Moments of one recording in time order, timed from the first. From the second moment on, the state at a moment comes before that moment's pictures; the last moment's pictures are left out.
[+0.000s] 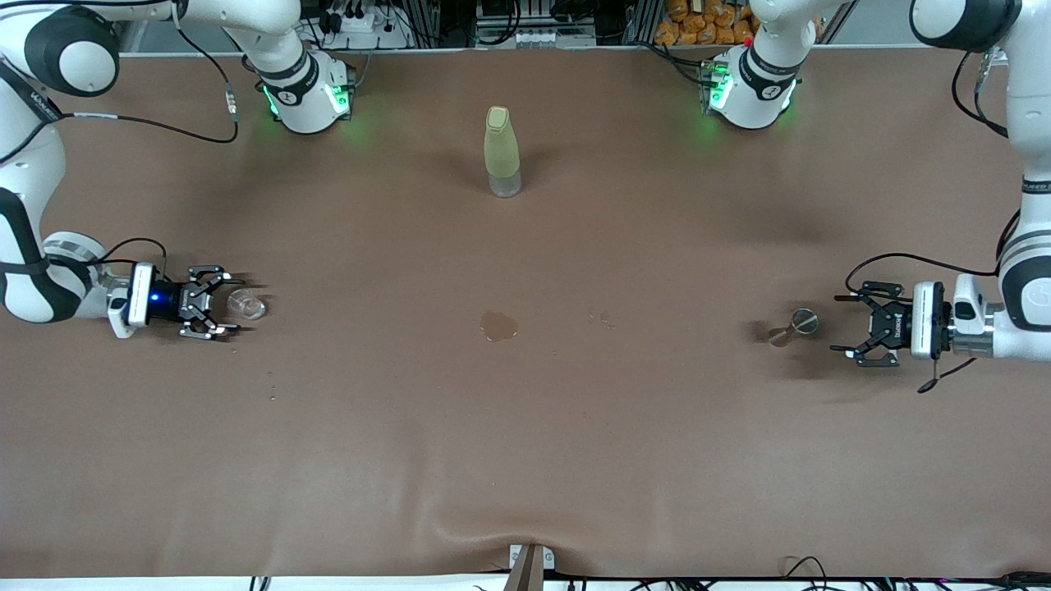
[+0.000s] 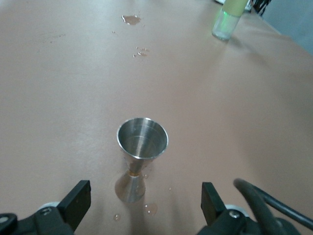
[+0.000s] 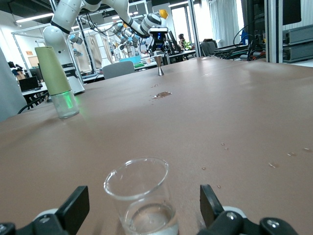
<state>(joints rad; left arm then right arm) 0.39 0.74 -0.07 -1.53 -0.64 1.60 2.20 -0.59 0.92 0.01 -1.69 0.96 1.49 -2.51</state>
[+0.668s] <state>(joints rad) 0.42 0.87 -0.07 -1.54 -0.76 1.58 2.30 -0.58 0.95 0.02 -1.69 0.99 1.49 -2.53</state>
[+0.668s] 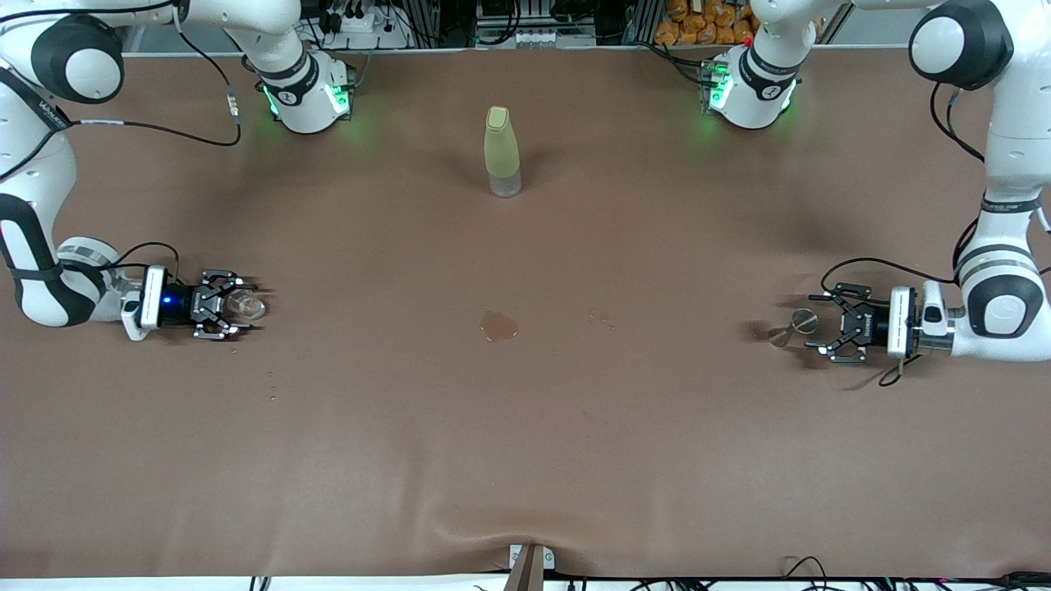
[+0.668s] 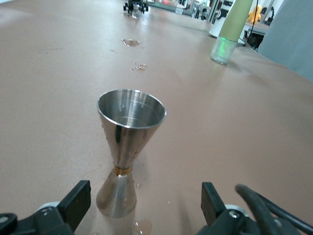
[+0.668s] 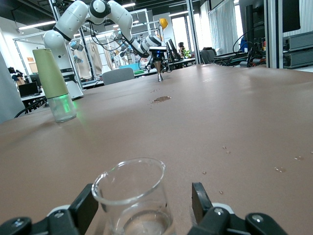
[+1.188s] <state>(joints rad) 0.42 0.90 -0.08 -1.54 -0.85 1.57 2.31 -0.58 0.95 0.02 -1.69 0.99 1.48 -2.54</state>
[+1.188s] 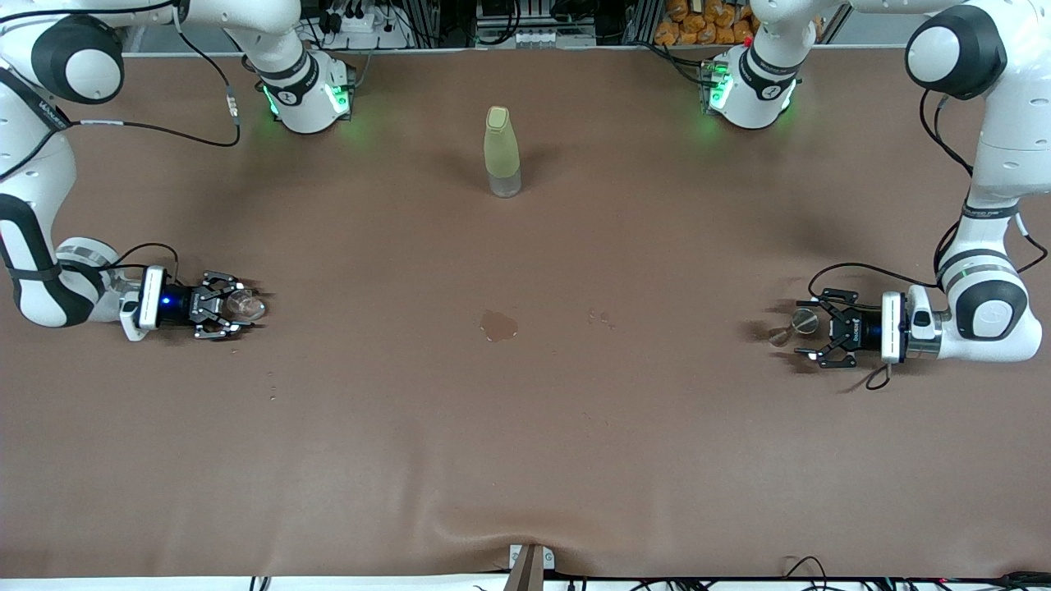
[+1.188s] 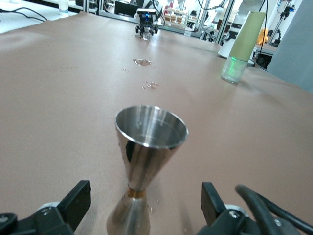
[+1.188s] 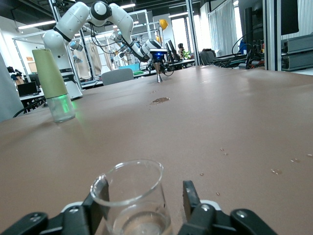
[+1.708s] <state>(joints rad) 0.41 0.91 -0.09 -1.54 -0.89 1.57 2.34 -0.59 0.95 0.02 -1.69 0.99 1.46 -2.54</state>
